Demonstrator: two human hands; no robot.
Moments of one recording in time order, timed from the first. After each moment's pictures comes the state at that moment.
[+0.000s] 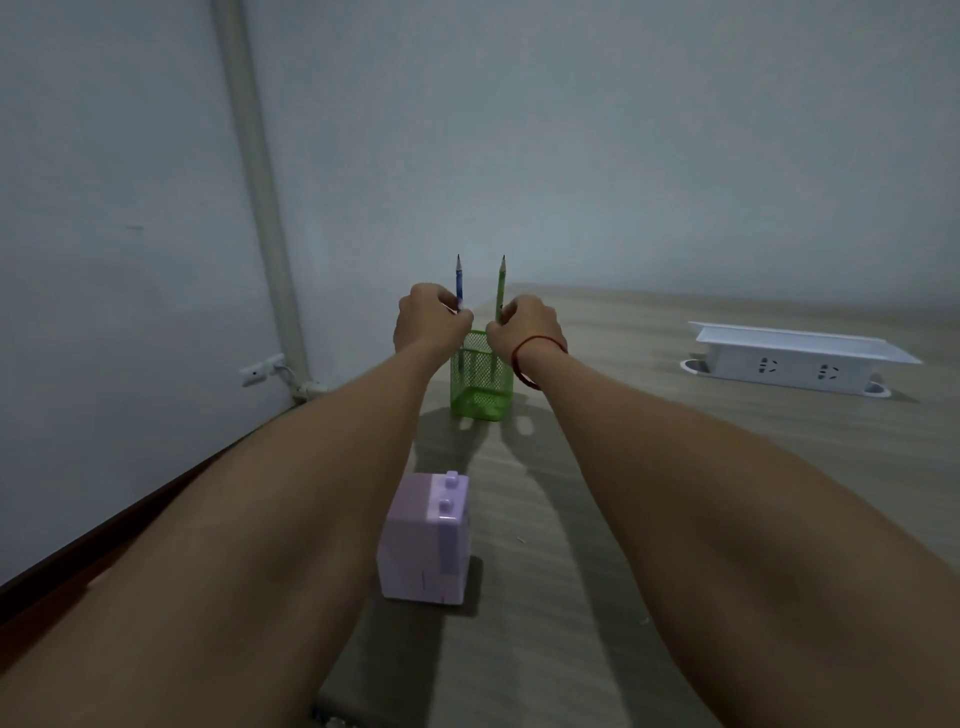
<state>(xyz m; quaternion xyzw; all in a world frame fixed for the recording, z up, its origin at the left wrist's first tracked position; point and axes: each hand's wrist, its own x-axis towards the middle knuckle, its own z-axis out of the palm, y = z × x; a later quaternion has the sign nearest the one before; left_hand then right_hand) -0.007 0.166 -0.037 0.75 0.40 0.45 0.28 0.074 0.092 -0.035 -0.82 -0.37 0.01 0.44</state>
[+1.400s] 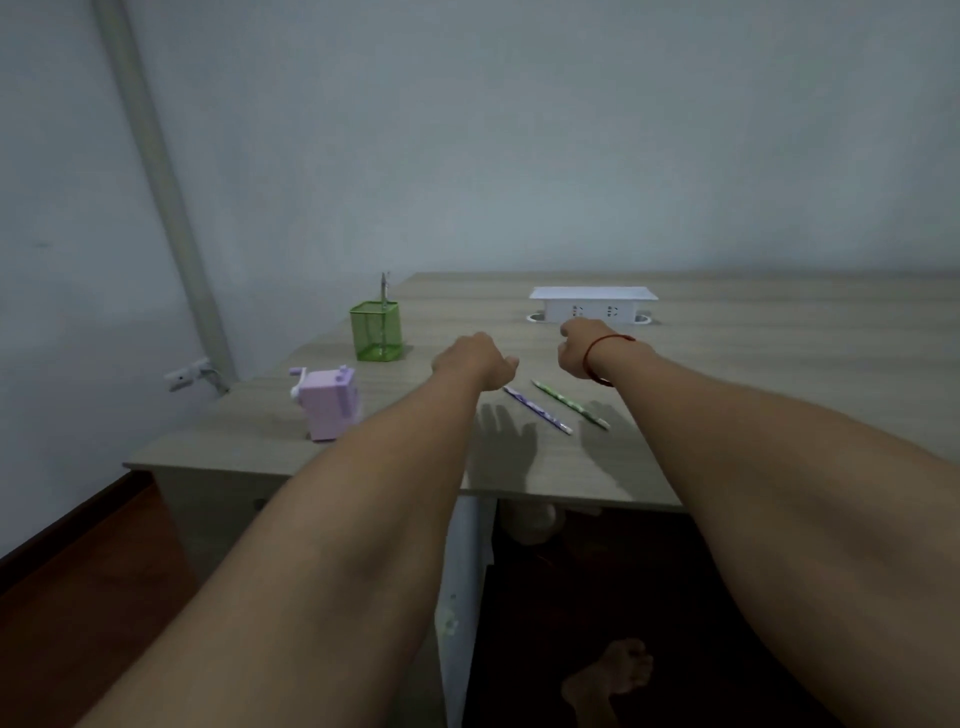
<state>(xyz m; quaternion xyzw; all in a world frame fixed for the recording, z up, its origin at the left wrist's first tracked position) -0.027 -0.134 -0.045 0.92 0.36 0.09 0.12 0.062 -0.246 -0.027 -0.93 -0.35 -0.01 0.13</state>
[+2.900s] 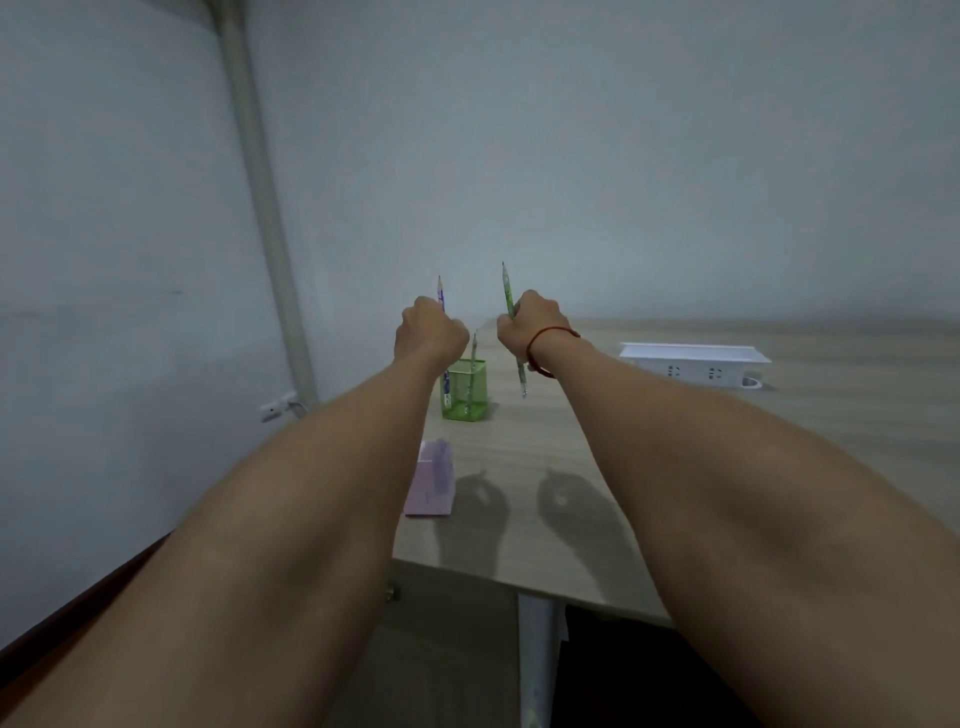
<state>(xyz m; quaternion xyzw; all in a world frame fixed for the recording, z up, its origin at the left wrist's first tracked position) -0.097 -0.008 0.047 0.79 0.44 0.37 0.22 -0.006 -0.090 0.053 -0.83 -0.41 -0.02 0.39</state>
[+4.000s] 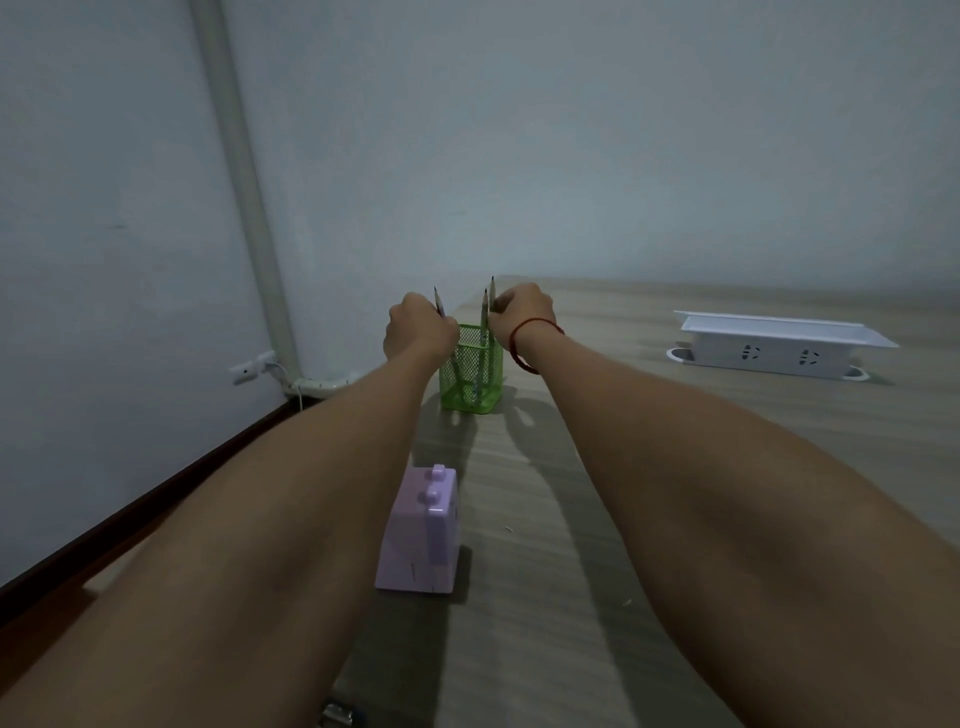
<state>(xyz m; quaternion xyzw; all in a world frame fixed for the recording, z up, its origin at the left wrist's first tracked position) -0.002 0.163 -0.044 0.75 0.48 0.39 0.23 0.090 0.095 -0.029 -0.81 -0.38 0.03 0.45</state>
